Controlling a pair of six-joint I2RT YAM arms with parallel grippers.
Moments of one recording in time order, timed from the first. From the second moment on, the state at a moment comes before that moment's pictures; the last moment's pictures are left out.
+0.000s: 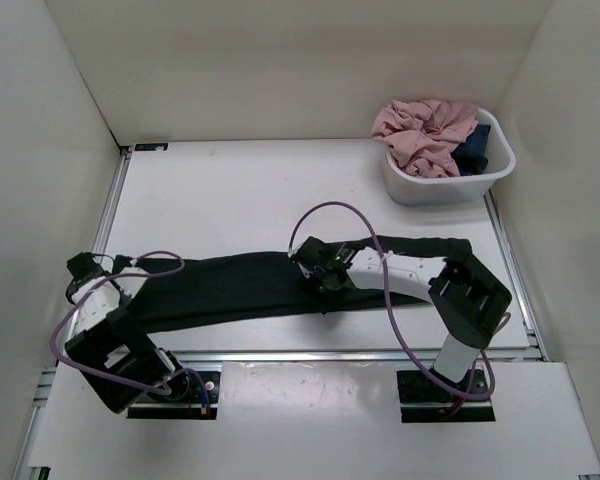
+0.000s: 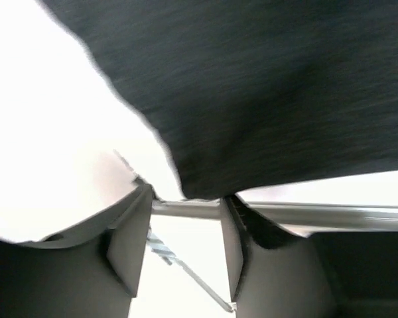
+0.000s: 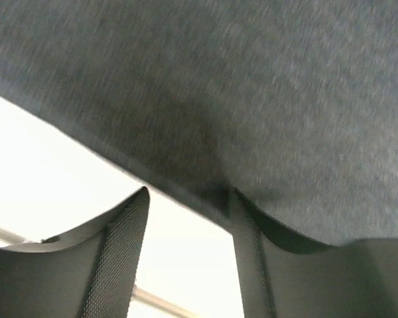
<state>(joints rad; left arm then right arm) 0.68 1.22 0.59 -0.60 -0.14 1.21 0.98 1.72 1.07 -0.62 0.08 0.14</state>
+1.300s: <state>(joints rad) 0.42 1.44 0.73 -0.74 -0.03 0.74 0.03 1.23 0.81 -0.68 0.04 0.68</state>
